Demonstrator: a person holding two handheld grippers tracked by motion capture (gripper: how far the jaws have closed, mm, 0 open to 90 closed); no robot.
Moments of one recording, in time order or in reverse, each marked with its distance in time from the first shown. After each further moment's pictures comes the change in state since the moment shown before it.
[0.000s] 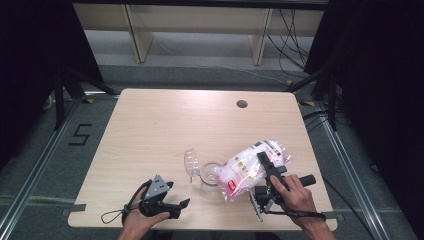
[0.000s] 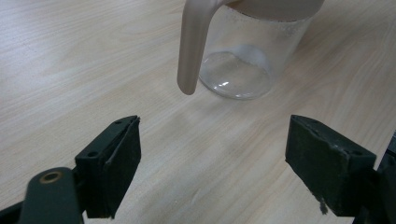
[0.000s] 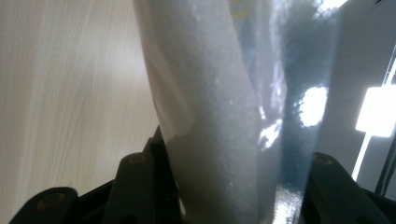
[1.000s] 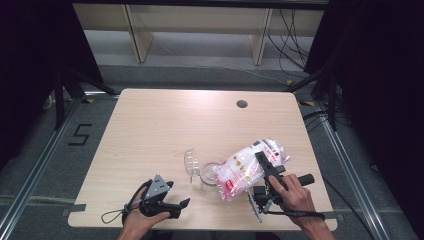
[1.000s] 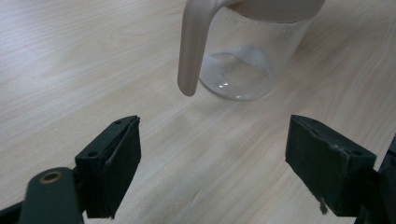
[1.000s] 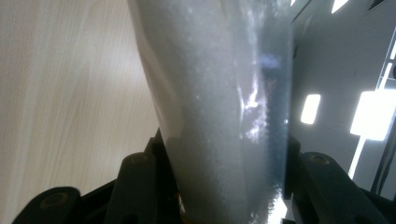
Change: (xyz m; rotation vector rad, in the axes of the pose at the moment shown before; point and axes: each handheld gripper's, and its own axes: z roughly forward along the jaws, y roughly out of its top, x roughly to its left) left arm 0.000 0.000 -0.001 0.013 0.005 0.008; right arm 0.002 0.003 -0.002 0.013 -0.001 0.054
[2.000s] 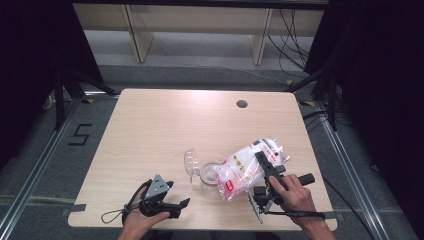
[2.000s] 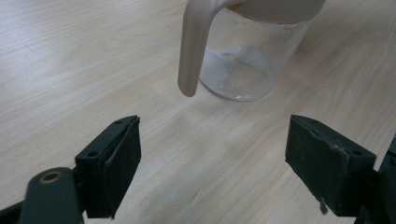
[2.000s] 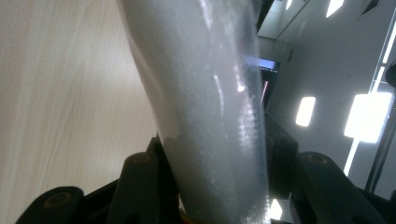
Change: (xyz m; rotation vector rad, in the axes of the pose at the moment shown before) left arm 0.000 0.000 0.001 -0.008 -0.001 -0.001; right arm -0.002 -0.001 0.001 -0.031 -0.034 -0.031
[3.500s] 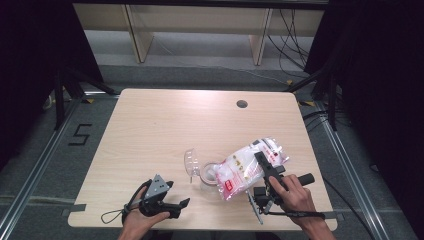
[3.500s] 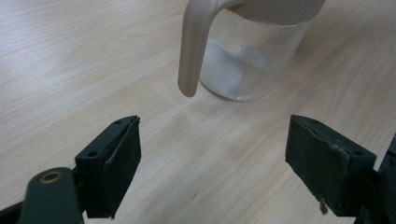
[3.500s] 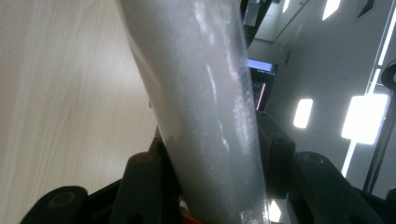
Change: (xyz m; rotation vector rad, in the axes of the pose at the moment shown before) left arm 0.000 0.000 -0.001 -0.003 0.002 -0.002; right arm -0.003 0.001 -0.001 -0.016 -0.006 -0.027
